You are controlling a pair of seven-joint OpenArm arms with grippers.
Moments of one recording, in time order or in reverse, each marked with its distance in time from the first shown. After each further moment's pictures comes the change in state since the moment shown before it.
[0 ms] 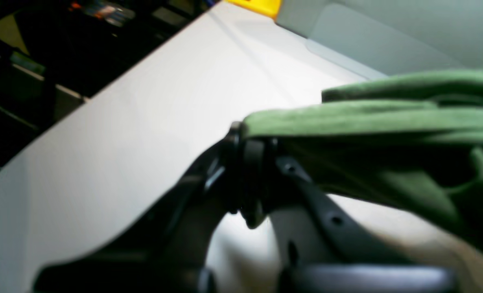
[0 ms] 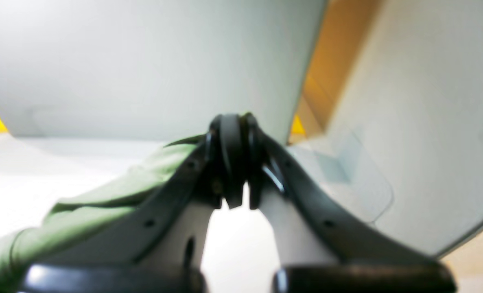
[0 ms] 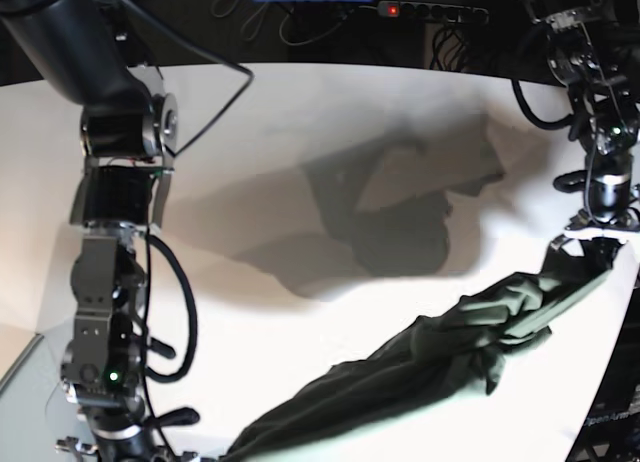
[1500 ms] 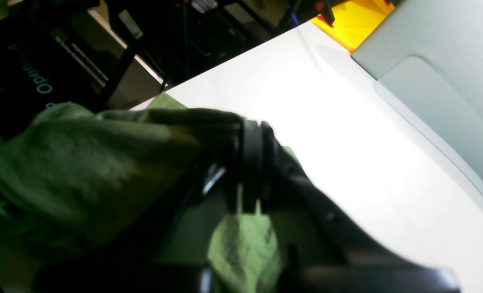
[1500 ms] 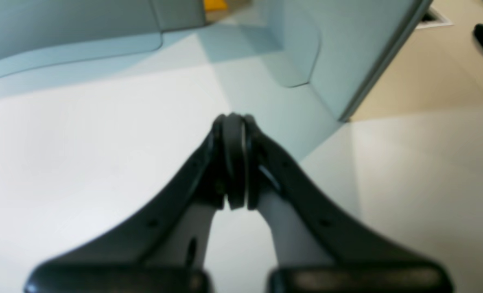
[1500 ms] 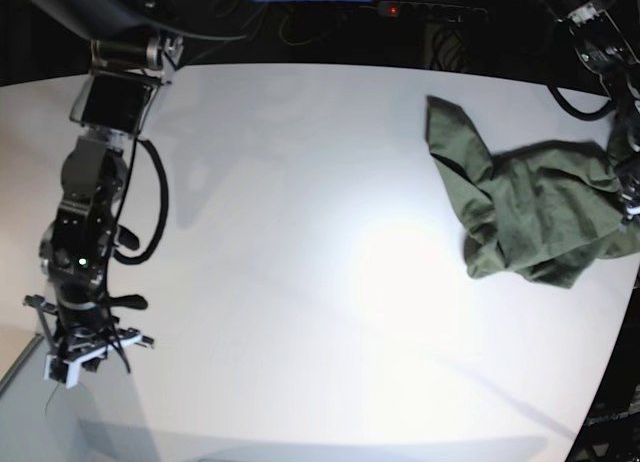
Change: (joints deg) left arm 0.0 0.7 -16.0 -3.5 -8.2 1.1 5.1; right arm -19.9 -0.5 14.7 3.7 -0.7 -0.1 0.9
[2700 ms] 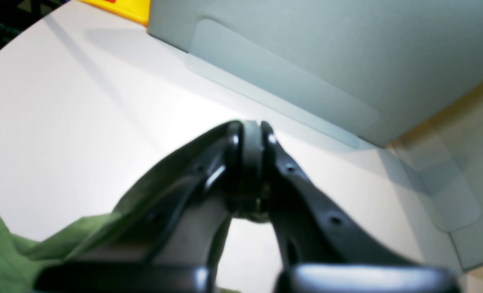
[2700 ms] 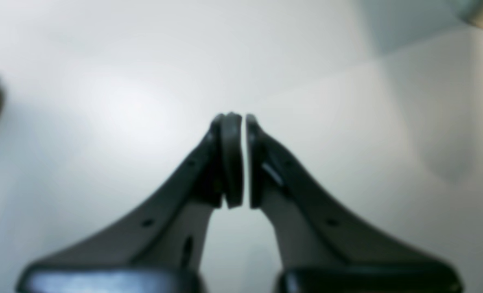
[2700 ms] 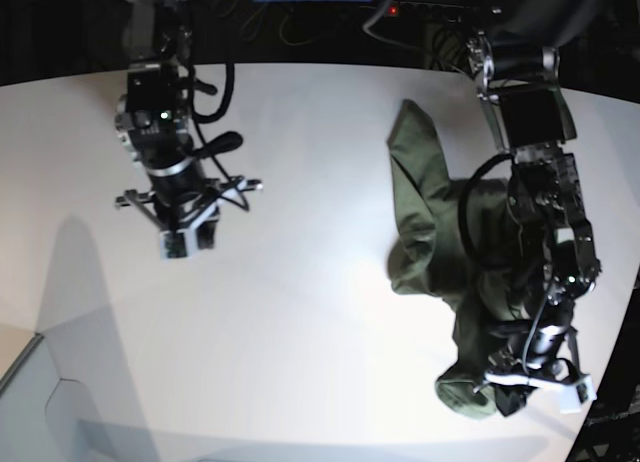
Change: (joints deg) left arm -29.7 4.9 31.6 -10.3 9.1 0.2 3.8; right arm -29.2 -5.4 -15.9 17.4 -0.5 9.1 -0.9
